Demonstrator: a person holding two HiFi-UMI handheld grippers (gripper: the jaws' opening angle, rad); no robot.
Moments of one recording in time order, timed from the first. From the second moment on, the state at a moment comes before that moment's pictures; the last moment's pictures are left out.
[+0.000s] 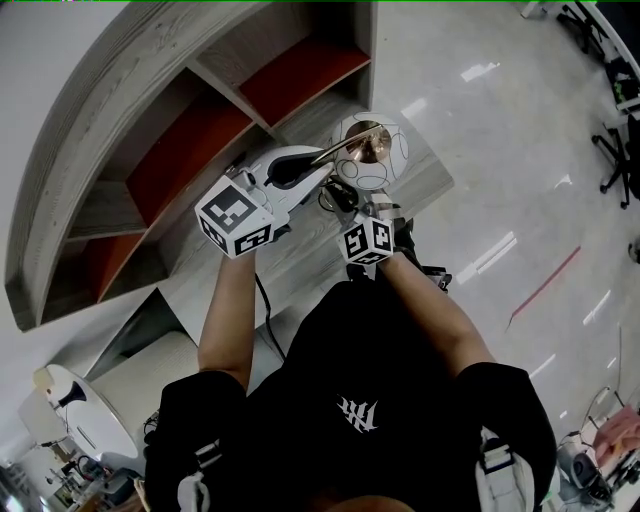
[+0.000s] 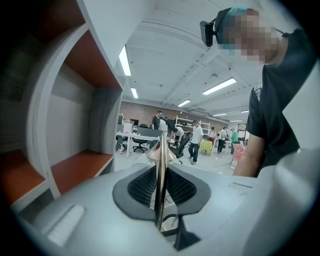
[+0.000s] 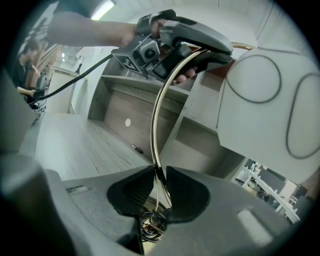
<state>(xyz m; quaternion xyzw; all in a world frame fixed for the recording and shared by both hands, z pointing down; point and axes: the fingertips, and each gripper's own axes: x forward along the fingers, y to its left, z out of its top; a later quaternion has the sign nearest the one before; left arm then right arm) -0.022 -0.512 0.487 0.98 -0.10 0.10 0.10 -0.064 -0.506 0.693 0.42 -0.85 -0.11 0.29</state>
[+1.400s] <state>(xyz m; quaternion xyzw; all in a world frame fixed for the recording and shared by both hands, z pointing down) -0.015 -0.506 0.485 0.99 -0.09 0.10 0.10 -0.063 -0.503 0.694 0.40 -0.85 -0.13 0.30</state>
